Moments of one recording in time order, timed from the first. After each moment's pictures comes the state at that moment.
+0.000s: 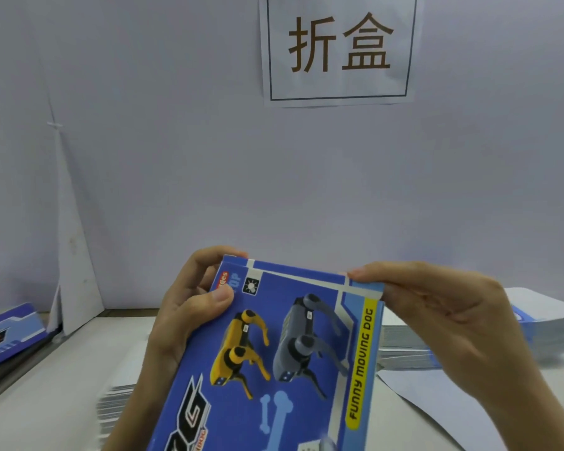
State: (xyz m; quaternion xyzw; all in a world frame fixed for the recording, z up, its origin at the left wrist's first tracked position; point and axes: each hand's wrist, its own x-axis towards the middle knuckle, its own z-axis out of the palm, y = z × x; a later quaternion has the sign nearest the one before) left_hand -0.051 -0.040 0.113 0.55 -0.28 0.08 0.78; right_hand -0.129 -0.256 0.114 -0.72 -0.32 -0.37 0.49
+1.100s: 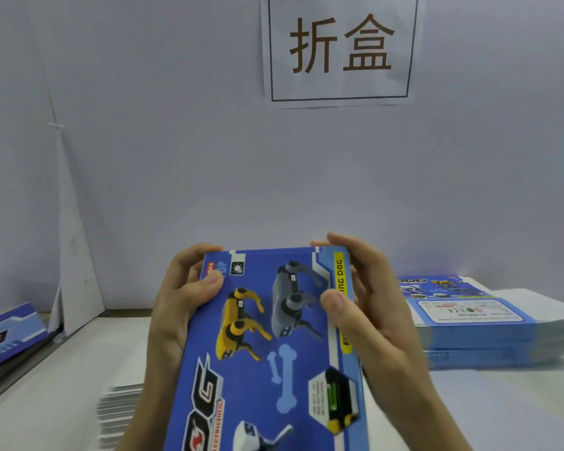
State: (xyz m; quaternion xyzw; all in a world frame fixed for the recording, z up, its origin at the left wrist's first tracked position) left_hand -0.047 -0.040 0.117 0.58 -0.23 0.12 0.77; right_hand -0.103 -0.212 0.084 -0.62 -0.30 -0.29 0.67
